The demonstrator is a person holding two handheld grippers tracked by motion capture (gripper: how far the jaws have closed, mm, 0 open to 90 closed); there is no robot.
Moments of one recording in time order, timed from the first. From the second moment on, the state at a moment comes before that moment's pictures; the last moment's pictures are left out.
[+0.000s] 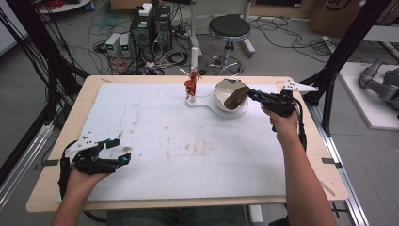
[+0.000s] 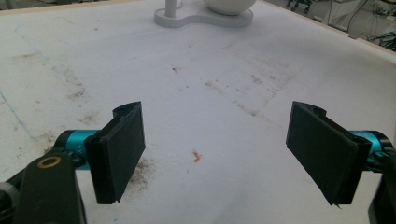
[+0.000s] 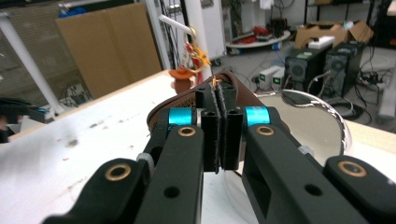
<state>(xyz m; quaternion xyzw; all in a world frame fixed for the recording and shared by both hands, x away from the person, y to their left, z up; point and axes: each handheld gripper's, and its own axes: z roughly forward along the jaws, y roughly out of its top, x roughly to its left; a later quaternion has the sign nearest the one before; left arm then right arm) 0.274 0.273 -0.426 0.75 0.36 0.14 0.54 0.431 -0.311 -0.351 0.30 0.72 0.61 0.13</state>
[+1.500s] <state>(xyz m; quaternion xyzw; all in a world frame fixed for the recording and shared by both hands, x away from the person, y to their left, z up) 0.279 0.264 -0.426 0.76 0.34 0.13 0.54 0.446 -0.305 -0.372 0.35 0.72 0.58 0.15</state>
